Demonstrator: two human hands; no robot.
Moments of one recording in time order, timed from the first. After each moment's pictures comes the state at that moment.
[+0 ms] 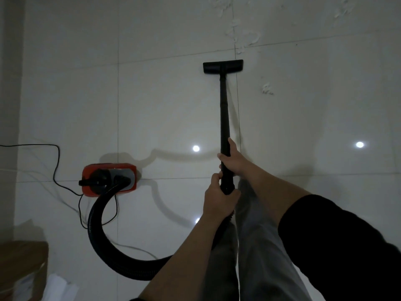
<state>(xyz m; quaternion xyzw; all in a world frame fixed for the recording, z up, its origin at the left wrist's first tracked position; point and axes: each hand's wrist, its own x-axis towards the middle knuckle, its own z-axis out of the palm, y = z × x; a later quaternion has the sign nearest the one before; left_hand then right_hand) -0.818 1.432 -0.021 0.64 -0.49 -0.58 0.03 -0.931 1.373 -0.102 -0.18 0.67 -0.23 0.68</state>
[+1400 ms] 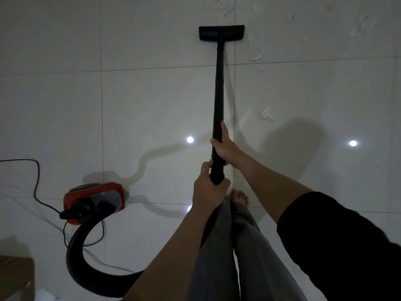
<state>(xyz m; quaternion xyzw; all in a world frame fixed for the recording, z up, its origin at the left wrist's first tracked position) -0.914 1.201 -0.061 0.67 -0.48 -0.56 0.04 -1.025 1.136 -0.127 -0.23 0.67 -0.19 0.68</state>
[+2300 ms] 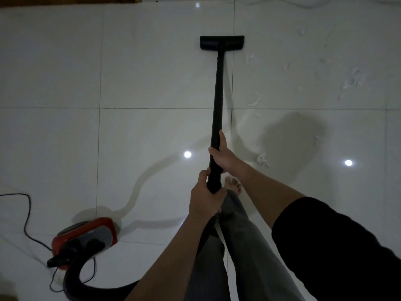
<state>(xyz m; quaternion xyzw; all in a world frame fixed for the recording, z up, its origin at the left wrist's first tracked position) -0.992 1.019 -0.065 0.68 -0.48 -0.56 0.03 -1.102 0.952 -0.133 -0.24 0.67 -0.17 0.69</state>
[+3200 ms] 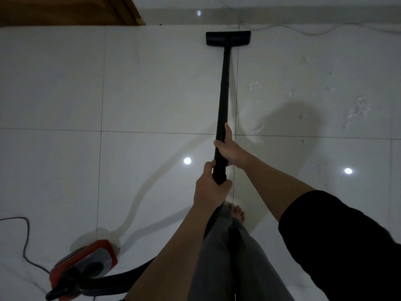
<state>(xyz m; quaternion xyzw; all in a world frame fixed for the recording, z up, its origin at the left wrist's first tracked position) -1.033 0.861 -0.077 0.67 -0.49 -0.56 0.03 -1.145 0.792 -0.136 -0.21 0.68 -0.17 0.68</state>
